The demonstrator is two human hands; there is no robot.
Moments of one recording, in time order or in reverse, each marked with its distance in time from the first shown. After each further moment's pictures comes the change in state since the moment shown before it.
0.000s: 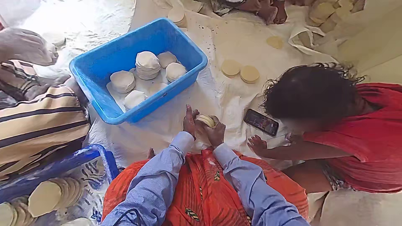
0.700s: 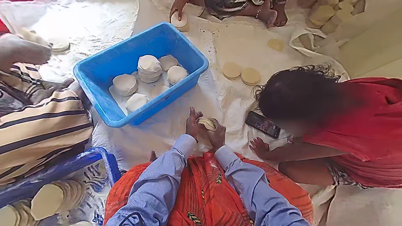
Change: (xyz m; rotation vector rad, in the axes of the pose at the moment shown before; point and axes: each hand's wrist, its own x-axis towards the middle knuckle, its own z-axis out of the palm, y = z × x) left_hand -0.005 0.001 -0.003 0.144 -0.070 0.051; right_hand 0.004 0.009 0.006 -0.063 -0.007 -0.041
